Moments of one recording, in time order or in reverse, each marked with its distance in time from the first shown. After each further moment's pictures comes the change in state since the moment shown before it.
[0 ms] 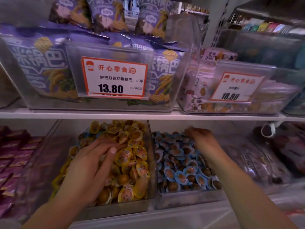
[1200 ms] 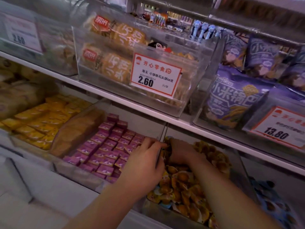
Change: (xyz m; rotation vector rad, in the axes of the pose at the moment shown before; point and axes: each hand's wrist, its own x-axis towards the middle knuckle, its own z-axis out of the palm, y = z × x) left_hand -0.030 -0.073 -0.088 0.111 0.092 -0.208; right_hand -0.015 -0.087 0.297 -1.113 -0.586 -0.606
